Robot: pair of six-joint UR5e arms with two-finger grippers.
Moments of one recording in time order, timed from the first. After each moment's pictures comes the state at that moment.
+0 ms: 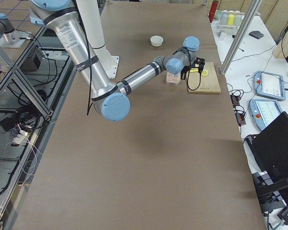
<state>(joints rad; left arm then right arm) -1.53 -1.85 -1.46 -1.64 -2.49 -0.08 1.09 -1.12 1.61 -1.35 2.39 0.98</state>
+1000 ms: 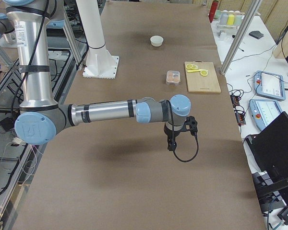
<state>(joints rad) -1.54 -1.64 -1.55 -1.62 -2.43 0.00 1.49 -1.53 1.67 -1.70 2.33 -0.08</state>
